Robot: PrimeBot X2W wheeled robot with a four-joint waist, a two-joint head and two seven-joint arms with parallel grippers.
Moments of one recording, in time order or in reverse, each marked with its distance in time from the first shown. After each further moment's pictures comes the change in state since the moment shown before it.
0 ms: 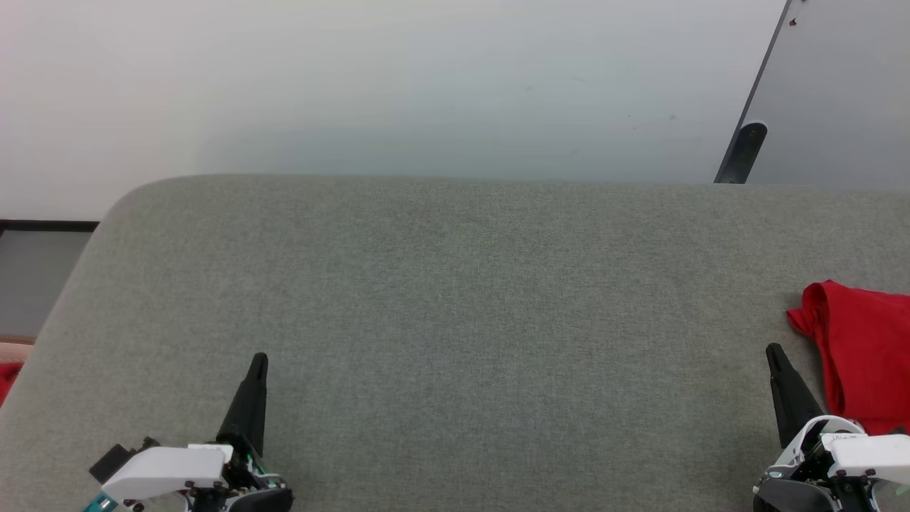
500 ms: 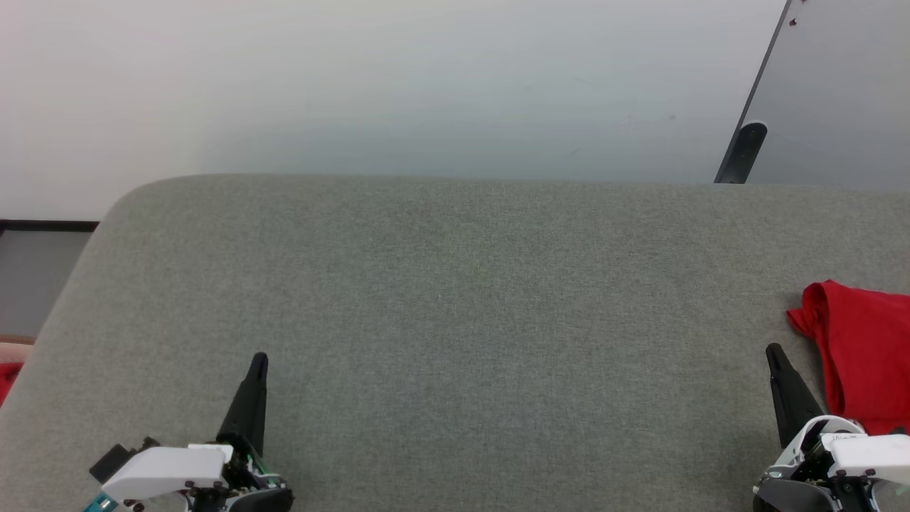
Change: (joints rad) left arm 0.000 -0.001 0.000 0.000 0.000 0.000 0.000; right arm 0.000 0.000 0.000 0.000 0.000 0.000 0.000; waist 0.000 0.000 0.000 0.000
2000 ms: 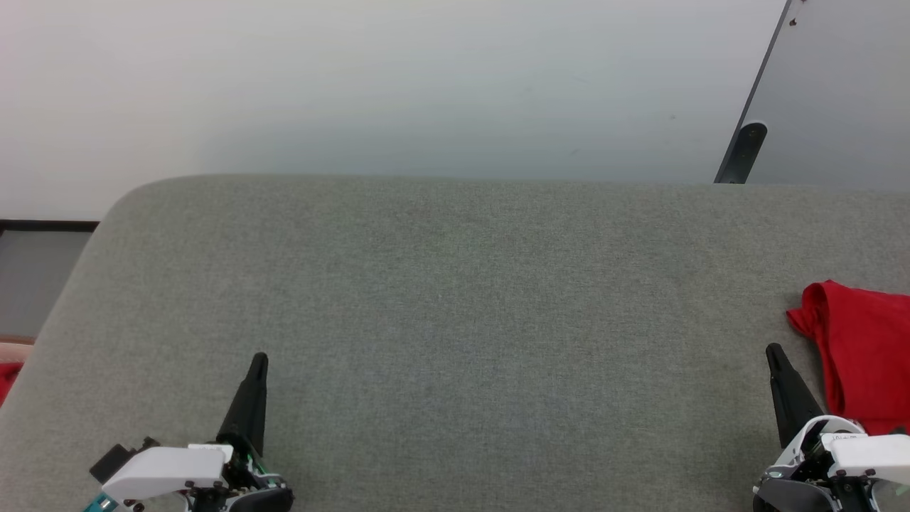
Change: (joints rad) left arm 0.000 -0.001 0.001 0.000 0.000 0.000 0.000; right arm 0.000 0.000 0.000 0.000 0.000 0.000 0.000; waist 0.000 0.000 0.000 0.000
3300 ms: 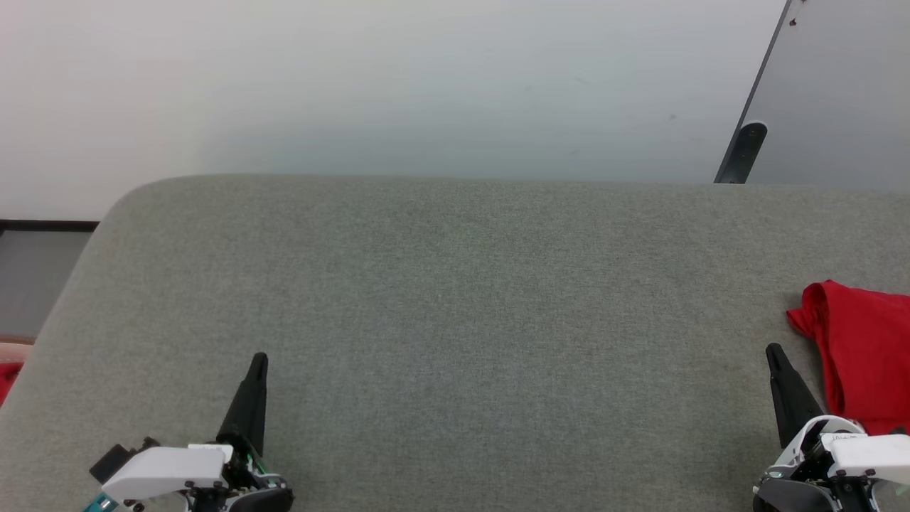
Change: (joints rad) left arm 0.000 0.000 0.000 0.000 0.000 -0.001 0.000; right arm 0.000 0.000 0.000 0.000 0.000 0.000 0.000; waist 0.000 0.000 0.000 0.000
